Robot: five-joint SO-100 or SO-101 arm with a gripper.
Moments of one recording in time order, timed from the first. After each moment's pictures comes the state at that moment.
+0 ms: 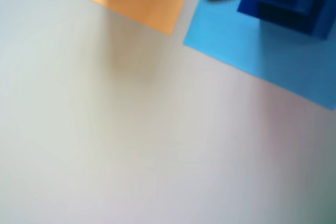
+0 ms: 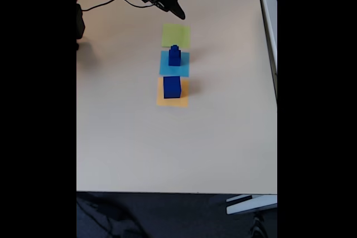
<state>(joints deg) 10.7 99.1 87.8 53.5 46.8</state>
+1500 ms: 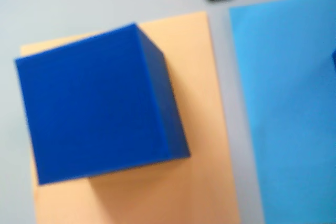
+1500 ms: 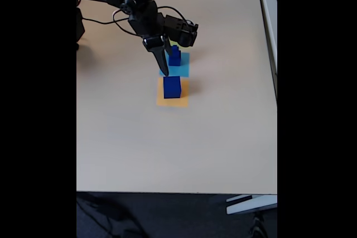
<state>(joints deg) 25.7 85.4 82.3 60.8 67.1</state>
